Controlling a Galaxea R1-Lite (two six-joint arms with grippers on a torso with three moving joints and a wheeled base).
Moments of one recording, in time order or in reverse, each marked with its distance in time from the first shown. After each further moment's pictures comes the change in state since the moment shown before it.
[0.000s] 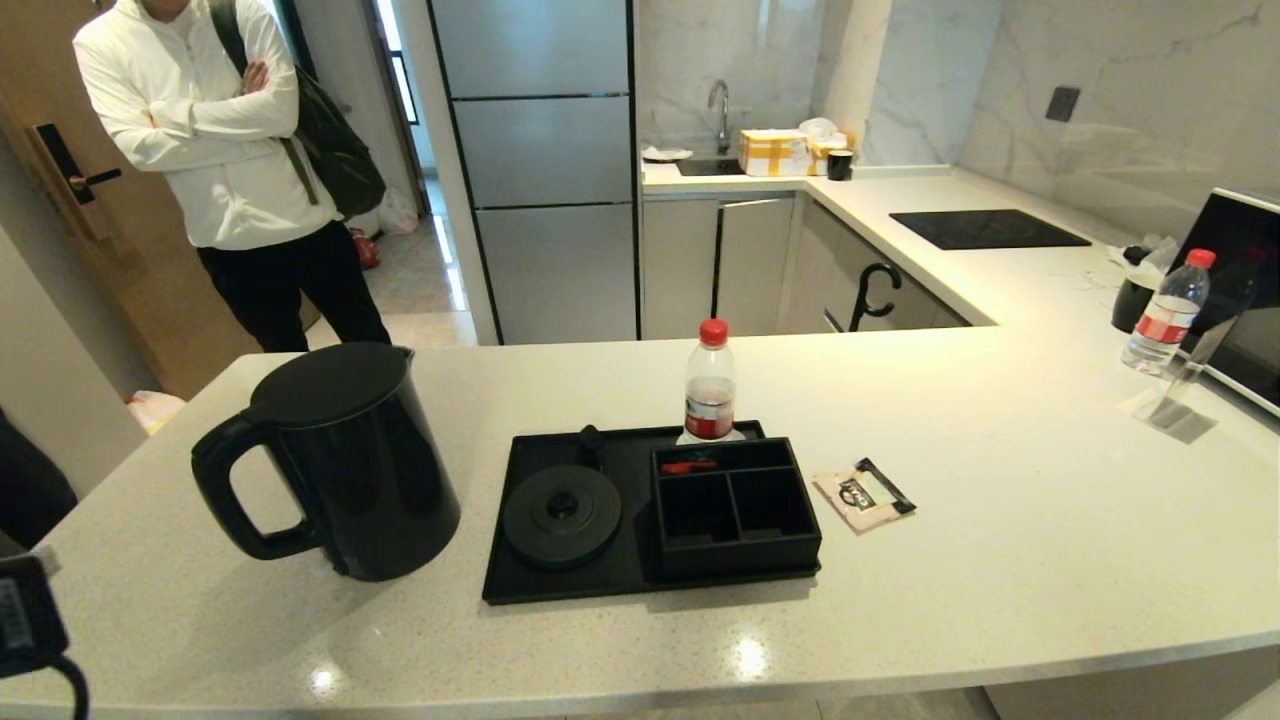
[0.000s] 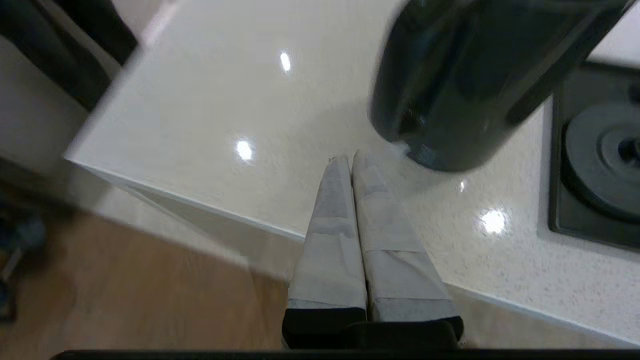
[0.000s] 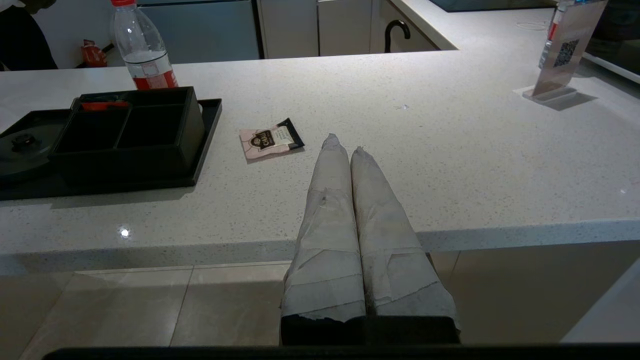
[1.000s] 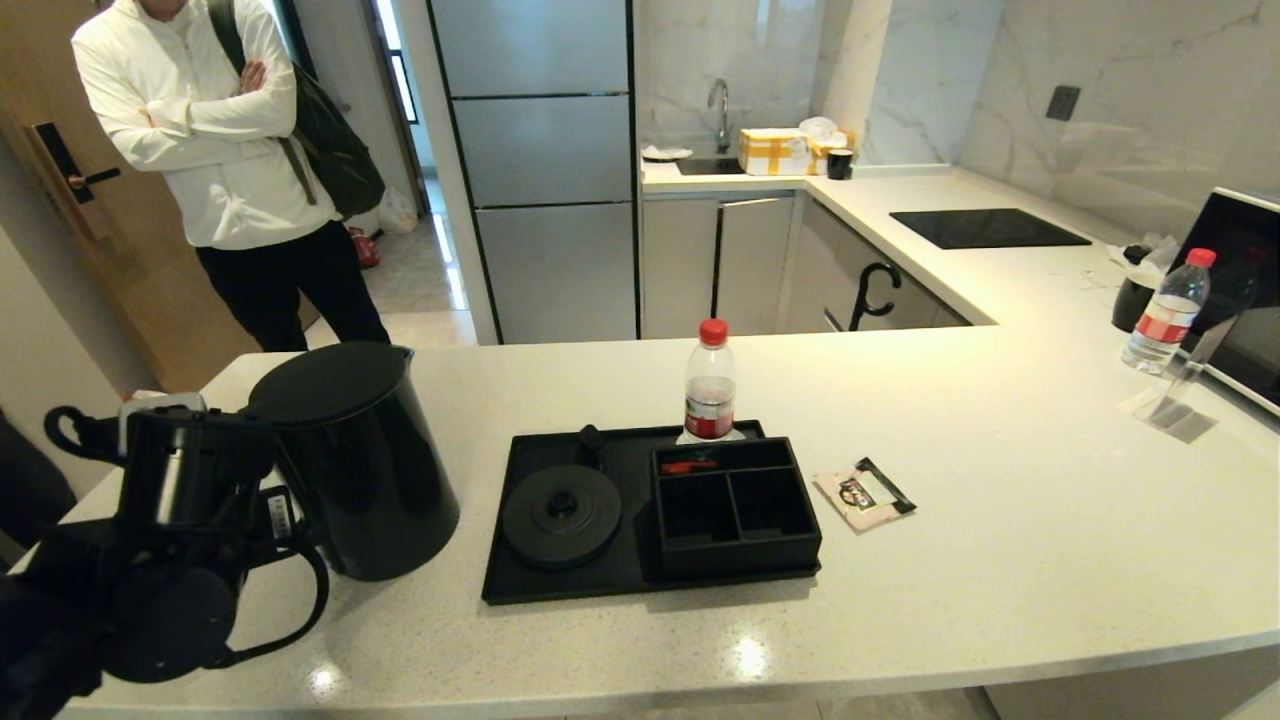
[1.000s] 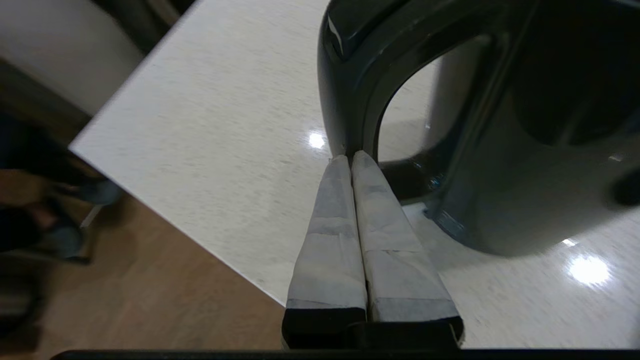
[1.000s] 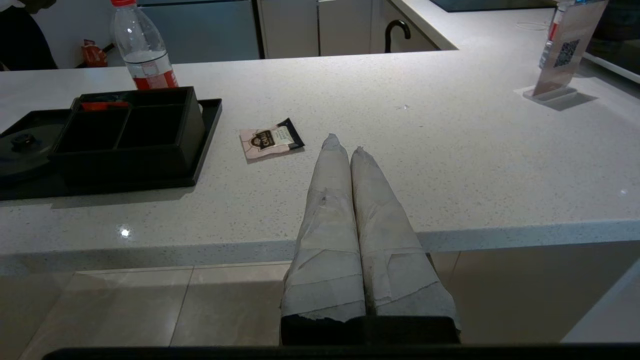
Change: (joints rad) left arm -0.231 0.584 0.018 -0.436 0.502 -0.164; right arm 0.000 0.000 0.000 -0.001 0.000 0.000
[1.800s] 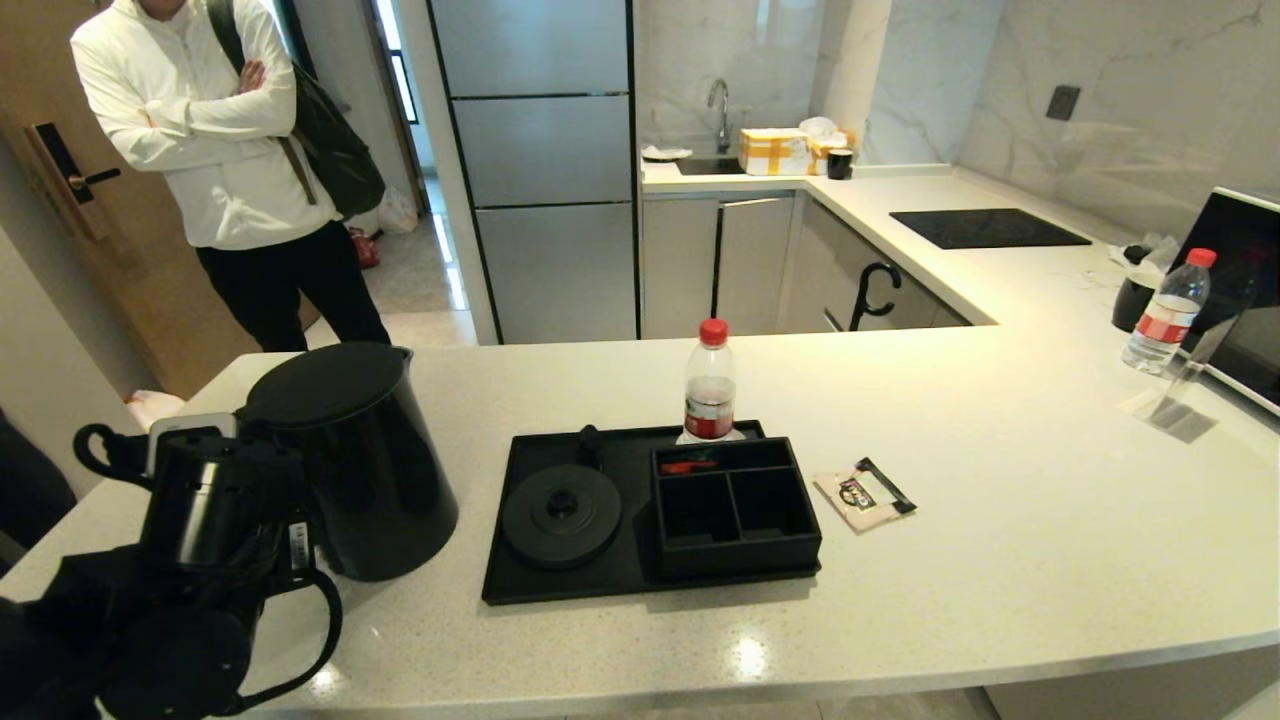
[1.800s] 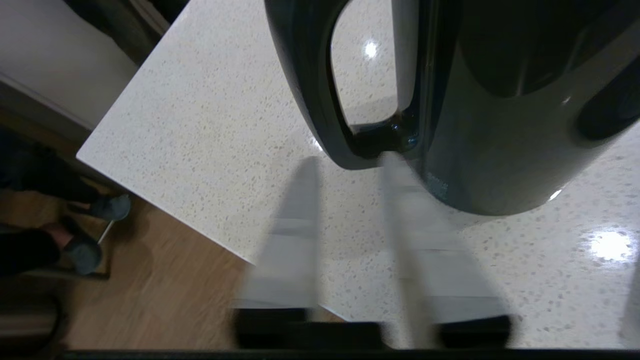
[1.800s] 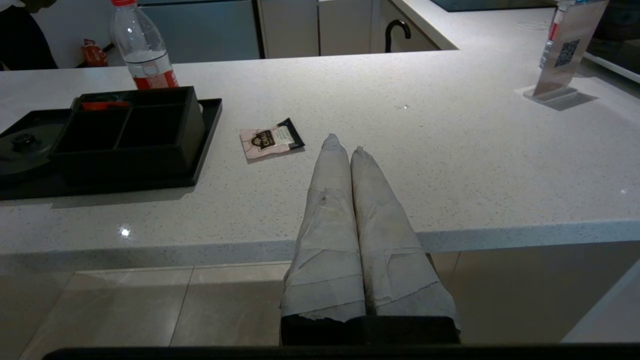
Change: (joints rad) left arm -0.116 -0.032 0.045 0.027 0.039 0.006; right arm 0.000 0.000 0.000 0.000 0.000 0.000
